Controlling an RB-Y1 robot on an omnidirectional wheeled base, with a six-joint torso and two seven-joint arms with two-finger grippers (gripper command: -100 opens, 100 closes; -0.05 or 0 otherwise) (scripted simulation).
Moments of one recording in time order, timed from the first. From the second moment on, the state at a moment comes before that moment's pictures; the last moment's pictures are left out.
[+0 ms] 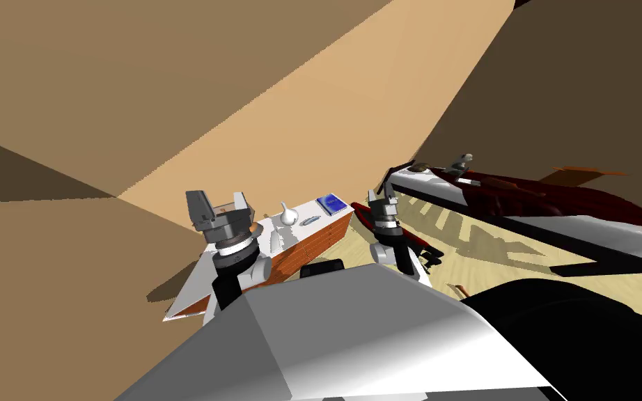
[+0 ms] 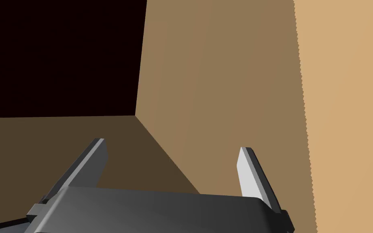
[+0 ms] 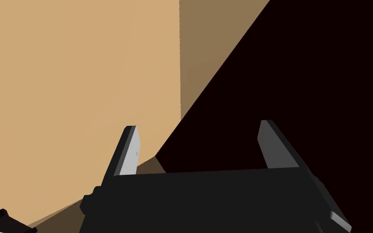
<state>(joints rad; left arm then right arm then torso) 0.45 -0.02 -0.04 -2.39 -0.10 -0.62 -0.03 0.52 -0.05 -0.07 -2.35 0.05 -0.44 -0.12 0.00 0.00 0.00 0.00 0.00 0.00</state>
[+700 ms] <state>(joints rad) 0.45 -0.02 -0.04 -2.39 -0.10 -0.62 -0.03 0.56 -0.21 -0.06 -2.35 0.11 -0.40 -0.05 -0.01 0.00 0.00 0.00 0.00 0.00</state>
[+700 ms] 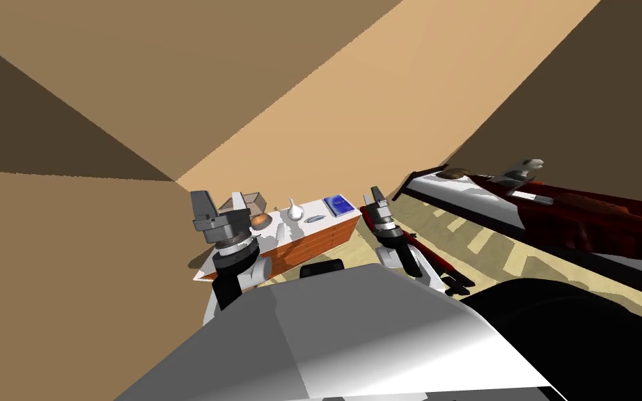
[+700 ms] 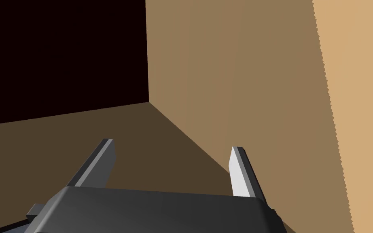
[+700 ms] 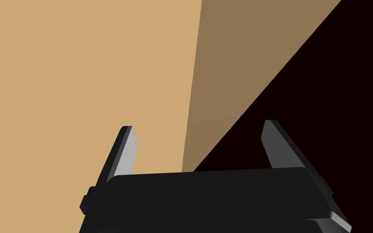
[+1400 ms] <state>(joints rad) 0.45 -0.02 -0.04 -2.39 -0.10 -0.62 -0.03 0.65 -0.42 -0.04 -2.34 0.23 -0.31 0.07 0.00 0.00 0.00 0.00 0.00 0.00</state>
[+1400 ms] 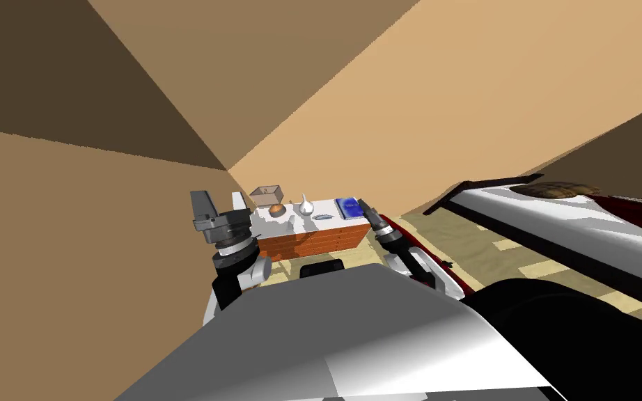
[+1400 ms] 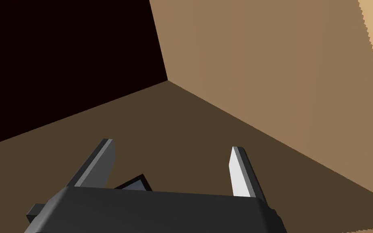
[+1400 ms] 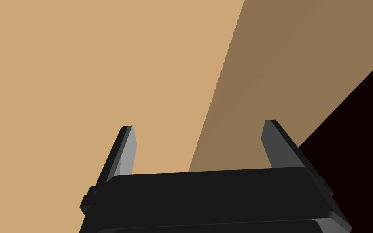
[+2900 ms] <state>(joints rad) 0.45 -0.02 -0.04 -2.39 -0.10 -0.62 -0.03 0.89 -0.73 -0.06 -2.09 0.56 -0.13 0.35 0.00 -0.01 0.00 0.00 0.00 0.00</state>
